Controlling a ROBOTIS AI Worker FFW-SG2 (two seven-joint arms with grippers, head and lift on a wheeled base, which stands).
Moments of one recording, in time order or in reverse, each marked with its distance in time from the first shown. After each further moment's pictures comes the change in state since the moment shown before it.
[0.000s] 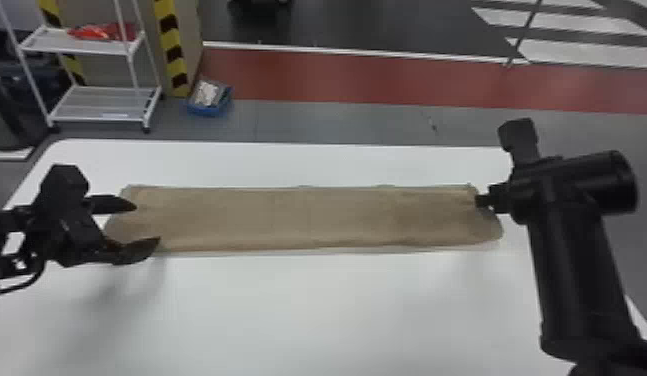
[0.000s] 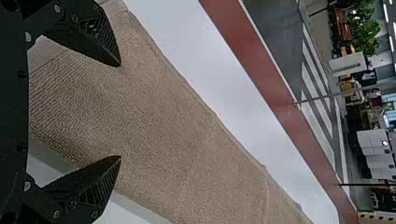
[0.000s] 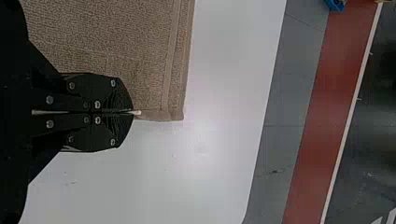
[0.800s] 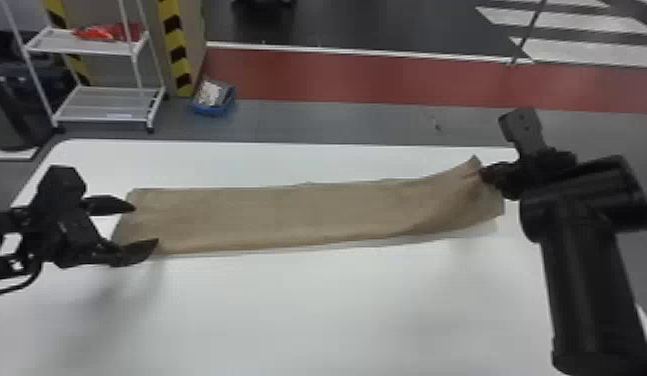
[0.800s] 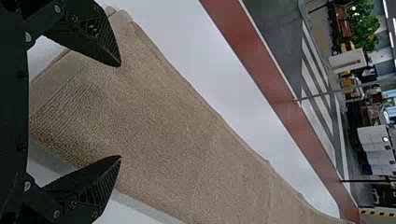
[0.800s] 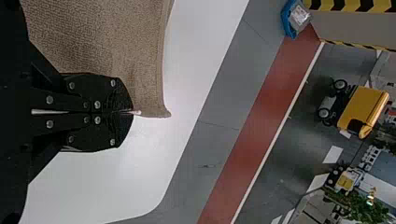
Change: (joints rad) left arm 0.009 0.012 0.013 0.000 -0.002 -0.015 -0.016; right arm 0.038 -0.011 -0.049 0.015 0.088 -0.403 0.029
